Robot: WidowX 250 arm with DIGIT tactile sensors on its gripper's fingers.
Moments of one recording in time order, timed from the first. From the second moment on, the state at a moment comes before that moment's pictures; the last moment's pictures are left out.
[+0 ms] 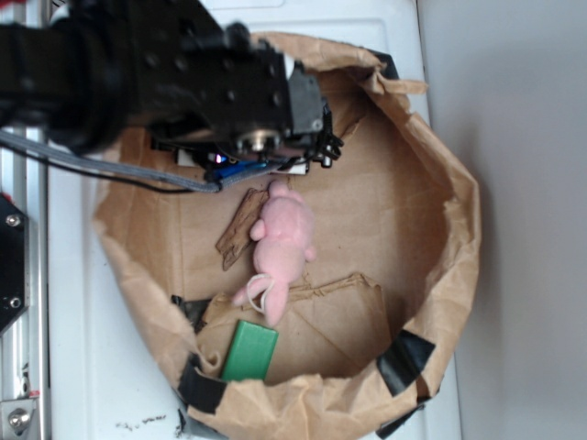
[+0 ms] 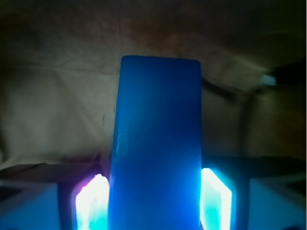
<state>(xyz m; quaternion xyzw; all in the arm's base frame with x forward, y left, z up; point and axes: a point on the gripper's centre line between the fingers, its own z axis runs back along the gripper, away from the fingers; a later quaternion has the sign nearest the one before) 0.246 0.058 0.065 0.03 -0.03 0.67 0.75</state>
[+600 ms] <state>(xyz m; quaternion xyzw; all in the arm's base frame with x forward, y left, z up) 0.231 0.008 0.126 0.02 0.01 0.63 0.78</state>
